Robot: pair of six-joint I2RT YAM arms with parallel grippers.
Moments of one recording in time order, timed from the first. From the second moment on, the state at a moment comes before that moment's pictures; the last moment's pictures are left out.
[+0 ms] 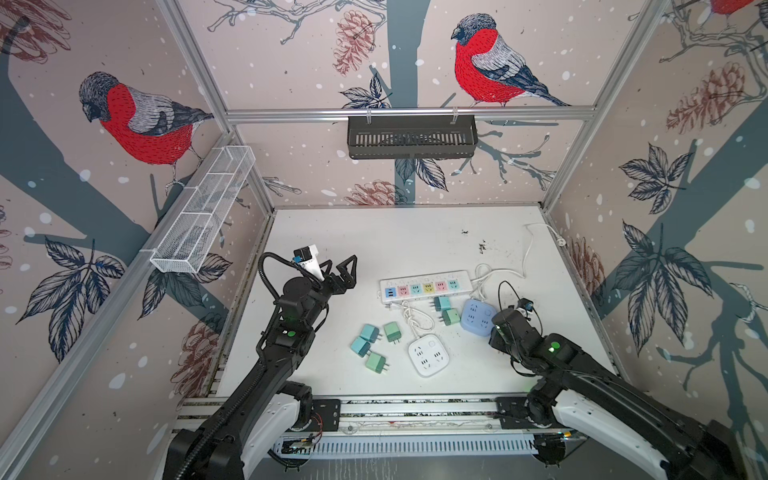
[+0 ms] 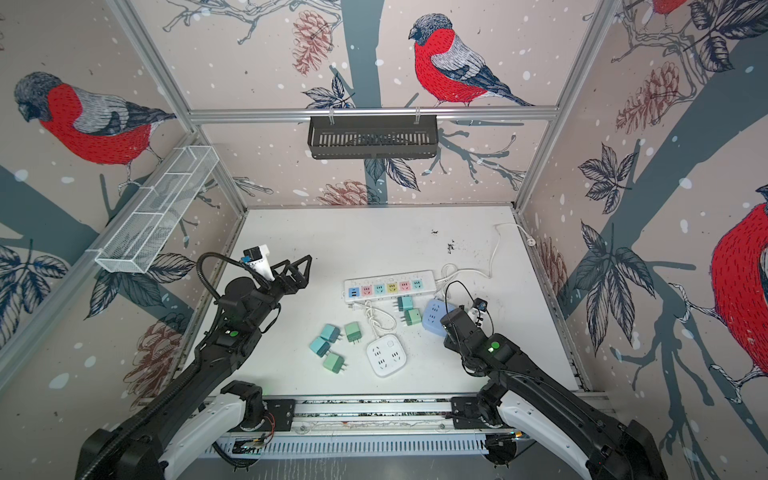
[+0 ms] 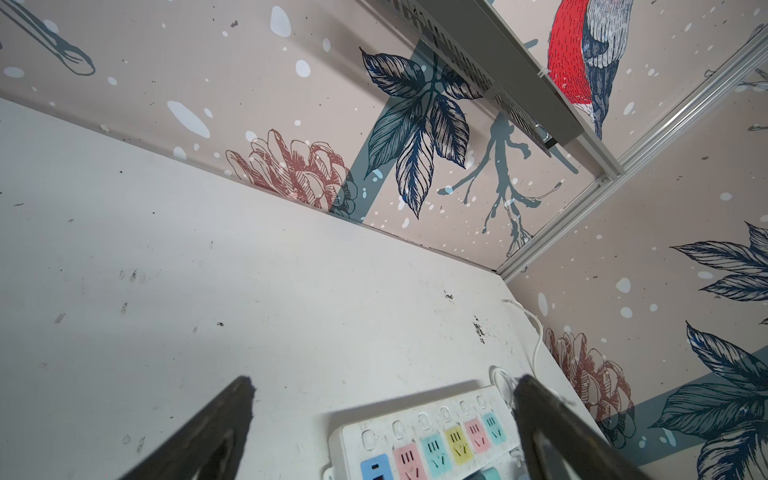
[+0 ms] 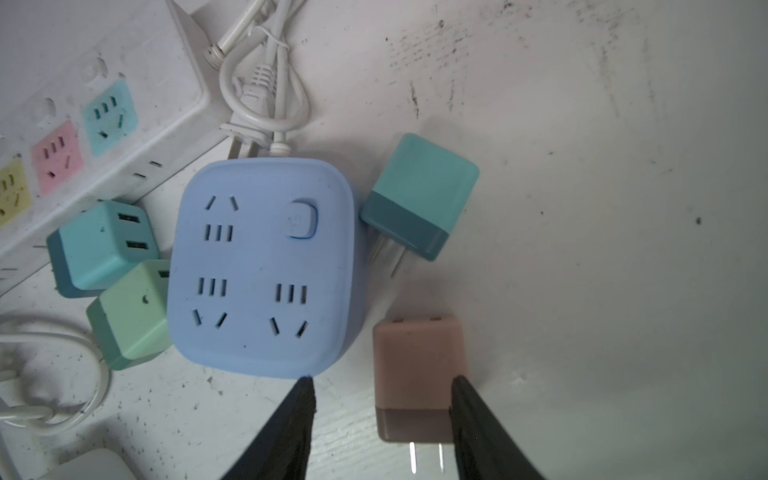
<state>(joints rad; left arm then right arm) -0.24 0.87 0.42 0.36 0.15 -0.57 0.68 0.75 0.40 -0.73 0.34 0.97</state>
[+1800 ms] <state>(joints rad) -0.24 0.96 0.49 0.36 0.16 -0.55 0.79 1.01 0.96 -0.60 0.44 0.63</state>
